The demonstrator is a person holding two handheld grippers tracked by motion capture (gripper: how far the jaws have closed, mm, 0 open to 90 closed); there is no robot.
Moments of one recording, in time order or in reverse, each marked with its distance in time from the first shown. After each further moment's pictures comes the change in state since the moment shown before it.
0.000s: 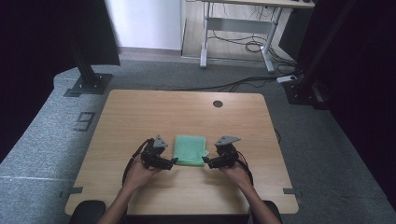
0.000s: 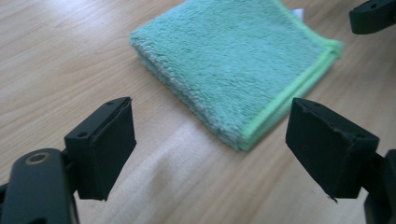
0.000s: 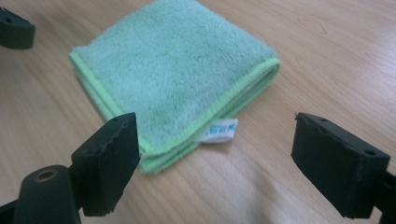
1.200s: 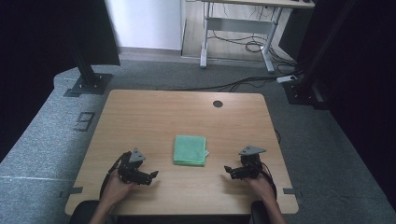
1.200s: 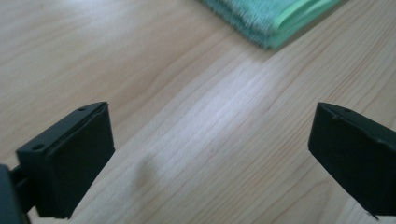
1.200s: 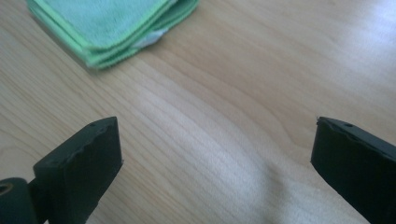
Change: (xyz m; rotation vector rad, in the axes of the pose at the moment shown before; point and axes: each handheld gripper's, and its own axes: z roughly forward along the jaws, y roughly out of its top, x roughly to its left) left arm 0.016 -0.069 -0.039 0.029 0.069 -0.032; right arm -0.026 -0.058 -0.055 0.027 -0.106 0.071
